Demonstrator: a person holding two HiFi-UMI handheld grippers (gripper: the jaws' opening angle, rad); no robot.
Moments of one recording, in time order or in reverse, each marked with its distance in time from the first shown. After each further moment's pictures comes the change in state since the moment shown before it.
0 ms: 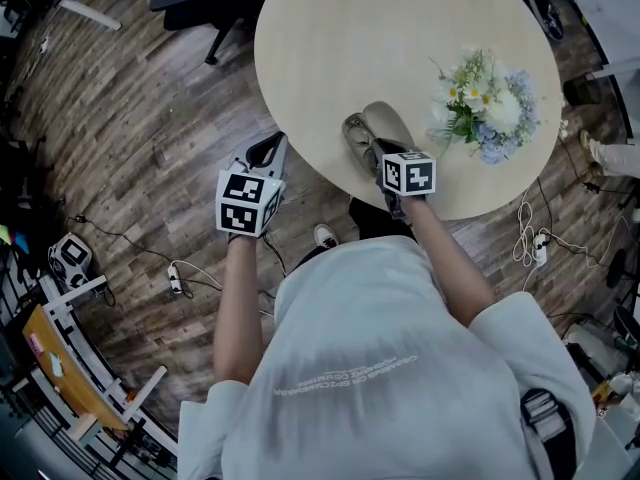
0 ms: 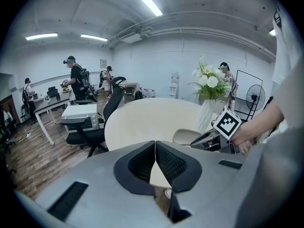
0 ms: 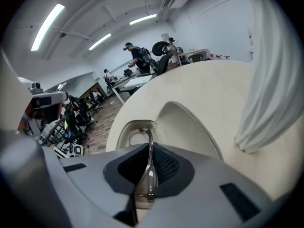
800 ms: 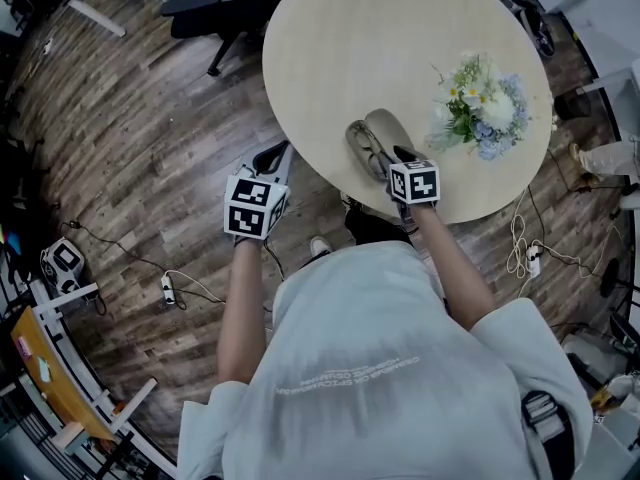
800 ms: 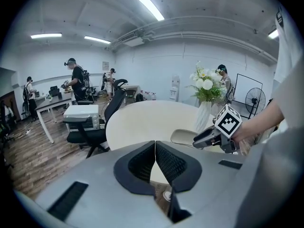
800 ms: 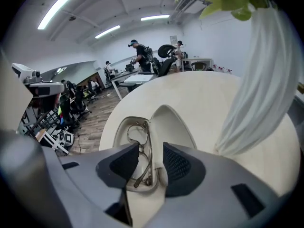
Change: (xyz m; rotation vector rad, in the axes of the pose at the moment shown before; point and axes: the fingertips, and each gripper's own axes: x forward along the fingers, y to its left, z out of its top) left arm -0.015 -0.002 -0.011 -0.022 -0.043 -0.002; right arm -0.020 -0.015 -0.003 -0.140 0.015 -0.104
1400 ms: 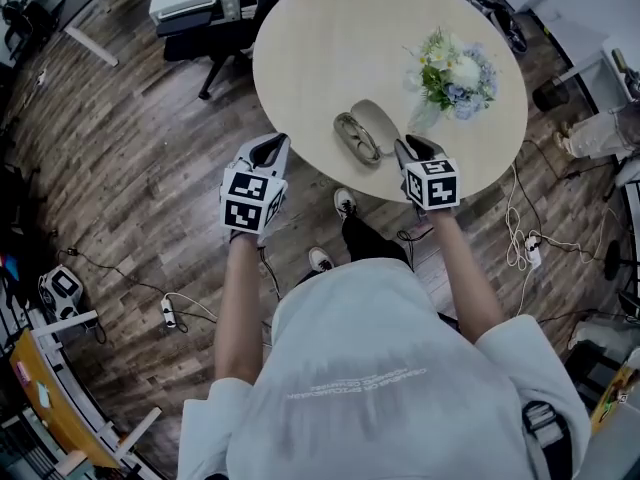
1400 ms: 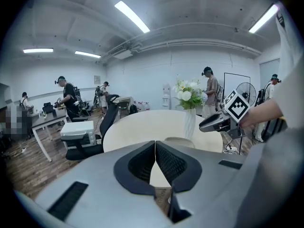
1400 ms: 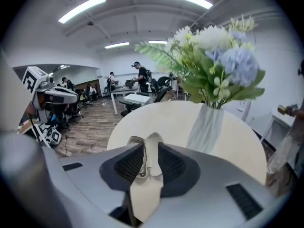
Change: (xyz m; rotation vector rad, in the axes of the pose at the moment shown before) left arm -0.045 -0.033 0.023 0.134 -0.118 -0.039; right arm -0.125 0.007 0.030 -0.117 -0.250 -0.140
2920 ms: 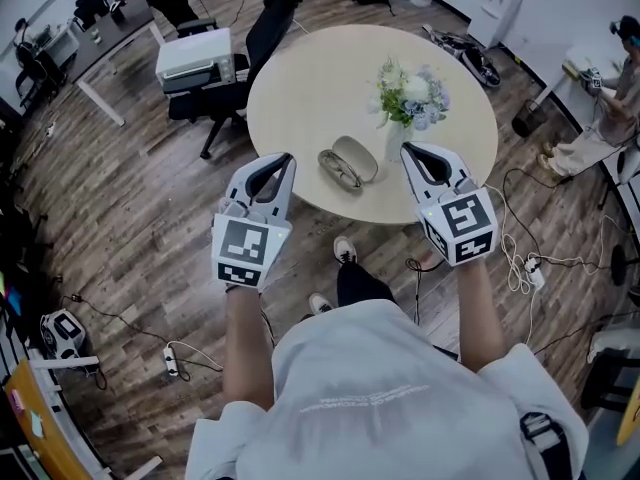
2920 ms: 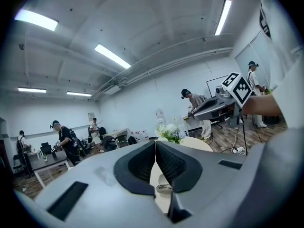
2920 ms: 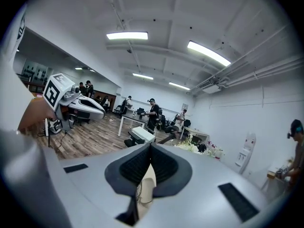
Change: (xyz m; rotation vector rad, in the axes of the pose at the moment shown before) left arm -0.115 -0.100 0.136 0.281 -0.326 0.014; right arm -0.221 0.057 0.133 -0.348 -0.430 -0.022
